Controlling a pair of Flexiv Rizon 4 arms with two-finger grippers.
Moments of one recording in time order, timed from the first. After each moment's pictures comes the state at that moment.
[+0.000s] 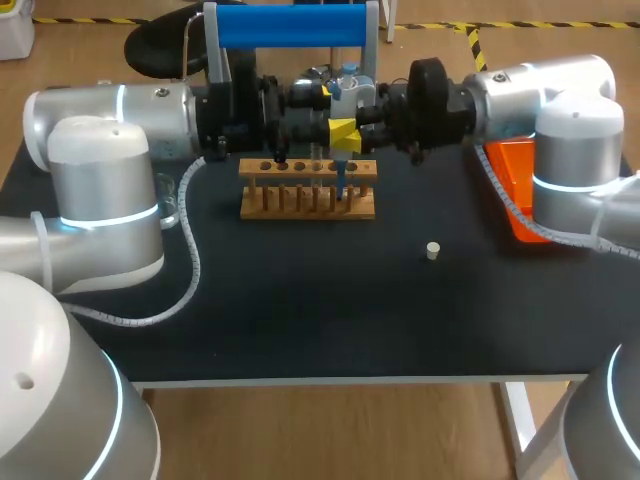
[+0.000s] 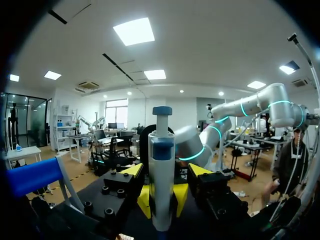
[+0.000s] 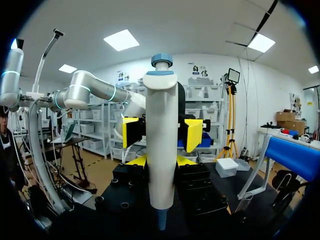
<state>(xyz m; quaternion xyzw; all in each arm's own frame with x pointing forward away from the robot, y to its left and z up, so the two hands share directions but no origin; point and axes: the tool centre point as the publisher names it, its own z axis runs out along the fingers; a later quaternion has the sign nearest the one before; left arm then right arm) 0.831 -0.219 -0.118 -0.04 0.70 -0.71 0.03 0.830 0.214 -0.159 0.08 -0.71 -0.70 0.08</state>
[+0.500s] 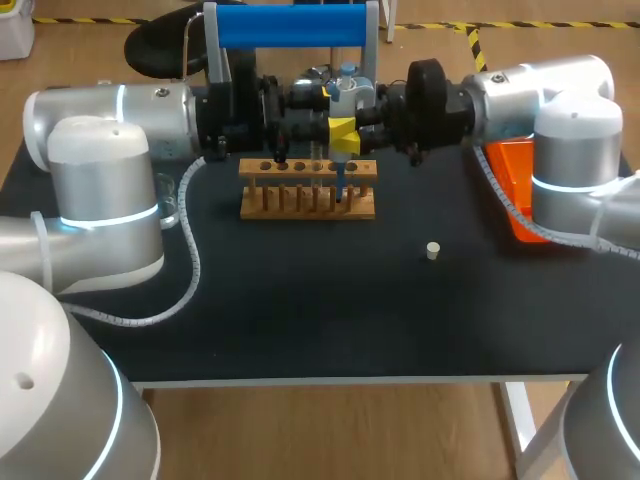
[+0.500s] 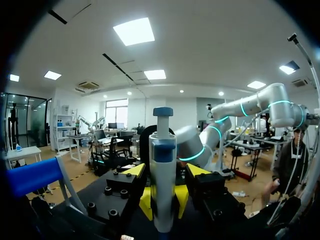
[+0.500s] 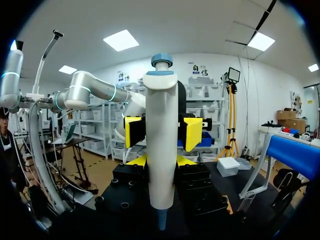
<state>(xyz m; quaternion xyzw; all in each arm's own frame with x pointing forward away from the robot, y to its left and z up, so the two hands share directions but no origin) 0.831 -0.219 -0.118 -0.04 0.70 -0.71 0.03 0.828 0.215 -0.160 0.07 -0.71 -0.70 0.08</state>
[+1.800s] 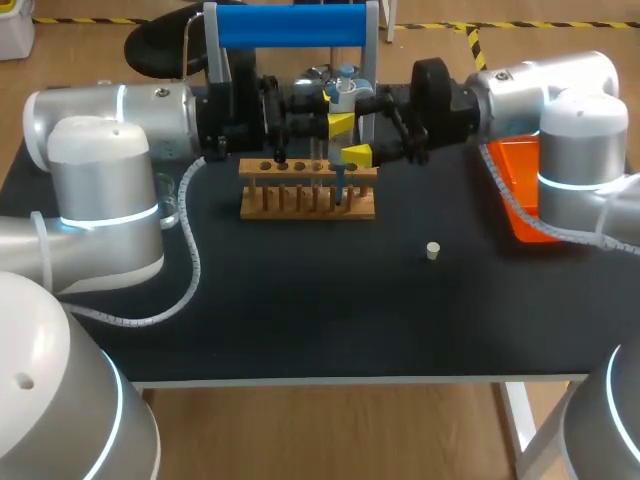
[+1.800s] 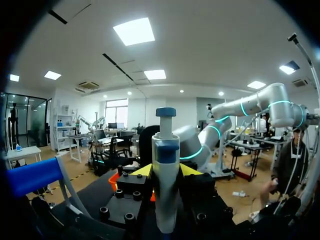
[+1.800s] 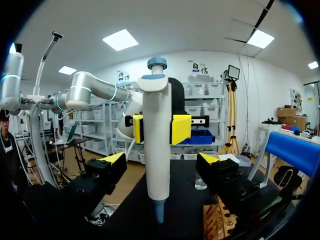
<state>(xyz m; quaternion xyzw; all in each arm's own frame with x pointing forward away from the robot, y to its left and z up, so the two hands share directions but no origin) 0.831 -0.219 -0.118 -0.04 0.70 -0.71 0.03 0.832 0.201 -0.163 0.07 -0.71 -0.69 0.09</state>
